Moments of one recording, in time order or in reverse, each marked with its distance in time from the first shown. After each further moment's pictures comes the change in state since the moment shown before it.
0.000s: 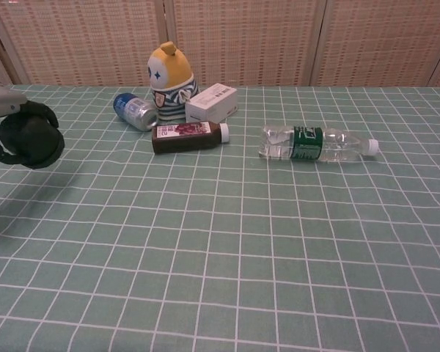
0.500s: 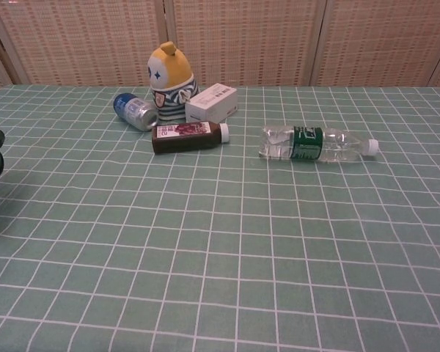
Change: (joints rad) left arm -0.069 -0.071 0.056 -0.189 -0.533 0.295 0.802; right arm 0.002 0.003 -0.004 0.000 -0.005 -0.006 0.008
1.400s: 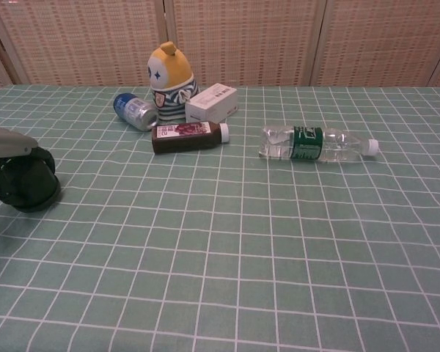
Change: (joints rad) left arm -0.069 0.041 -0.021 0.079 -0.016 -0.405 -0.482; right arm 0.006 -0.002 0.003 -0.004 0.019 -0.026 -0.022
